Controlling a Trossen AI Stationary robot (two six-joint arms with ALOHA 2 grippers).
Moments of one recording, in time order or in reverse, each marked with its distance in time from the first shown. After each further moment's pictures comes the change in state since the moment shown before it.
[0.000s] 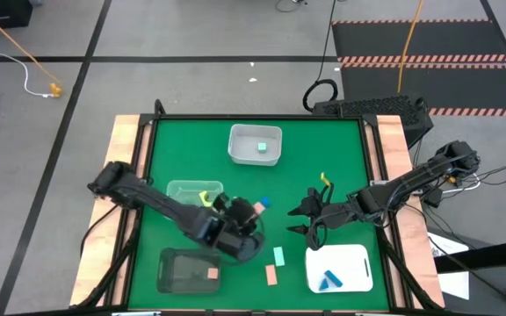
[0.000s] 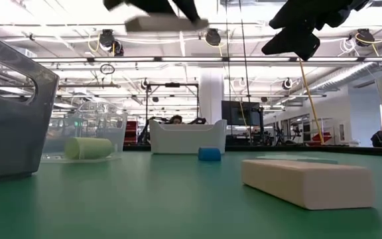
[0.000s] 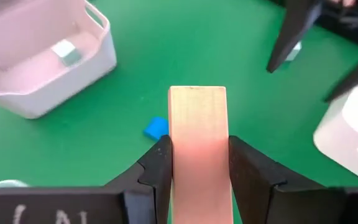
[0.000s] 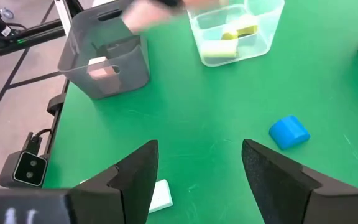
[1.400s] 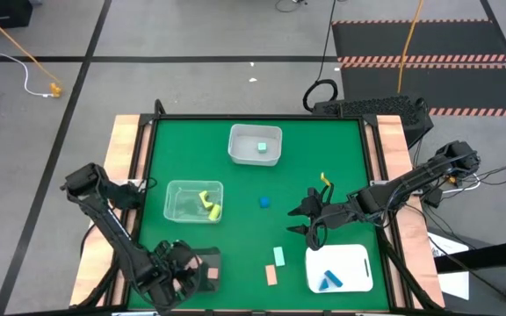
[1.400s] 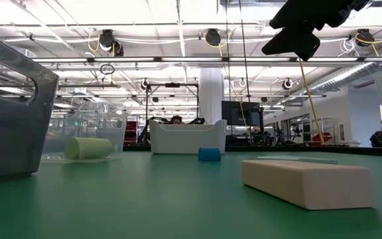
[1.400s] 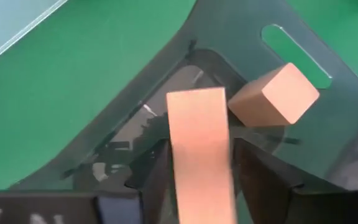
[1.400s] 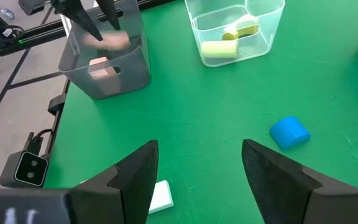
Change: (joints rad) left arm -0.473 -0.147 -0.432 -0.037 0.357 -0.707; right arm 0.000 0.000 0.000 0.000 -0.002 0.000
